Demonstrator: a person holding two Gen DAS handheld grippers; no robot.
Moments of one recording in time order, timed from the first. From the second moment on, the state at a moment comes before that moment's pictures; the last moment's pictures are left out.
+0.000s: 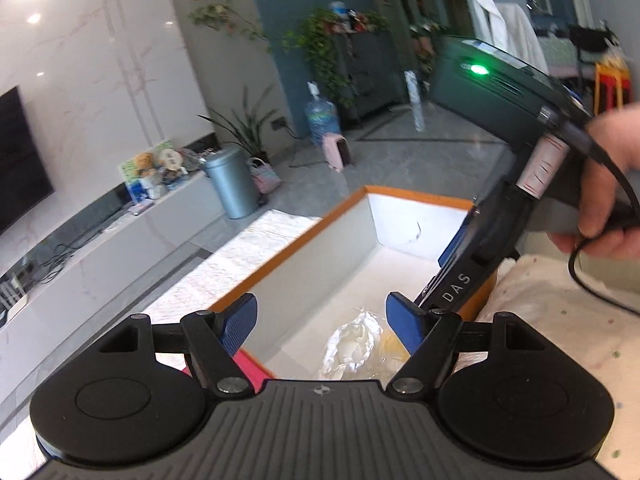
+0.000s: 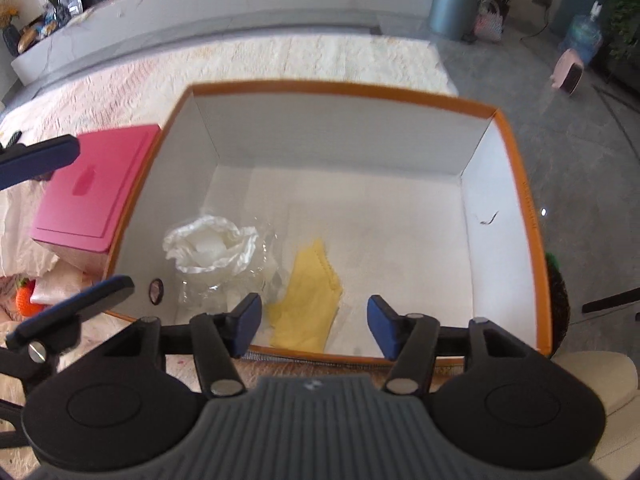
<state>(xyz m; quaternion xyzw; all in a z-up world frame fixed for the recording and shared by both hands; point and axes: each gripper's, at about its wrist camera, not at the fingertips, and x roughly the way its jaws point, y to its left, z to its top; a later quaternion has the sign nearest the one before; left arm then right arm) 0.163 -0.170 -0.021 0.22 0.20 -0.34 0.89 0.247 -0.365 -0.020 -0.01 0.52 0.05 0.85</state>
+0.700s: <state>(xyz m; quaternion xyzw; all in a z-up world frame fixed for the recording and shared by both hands) 0.086 -0.042 -0.011 0.08 0.25 -0.14 0.96 0.107 -0.237 -0.003 0.05 0.34 0.09 0.93</state>
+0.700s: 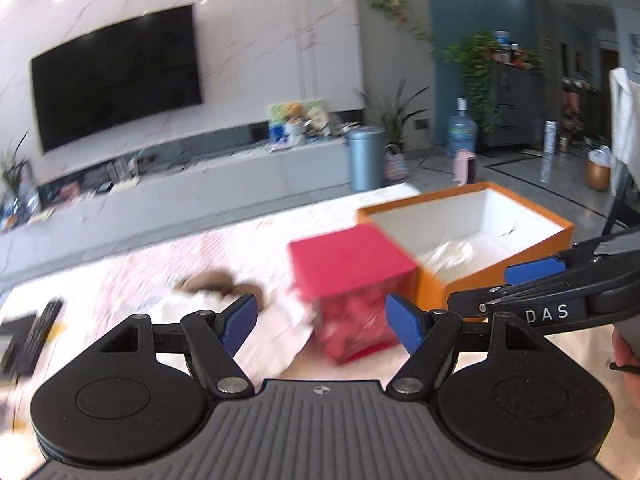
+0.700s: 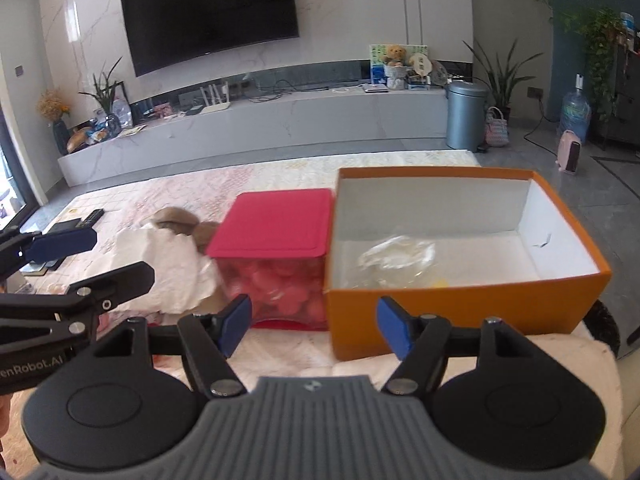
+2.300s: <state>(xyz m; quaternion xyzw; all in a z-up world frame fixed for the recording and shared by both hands) 0.151 0.038 -0.123 -0.03 0.46 -0.04 0.88 0.177 -0.136 -0.093 0.02 0.44 0.16 0.88</state>
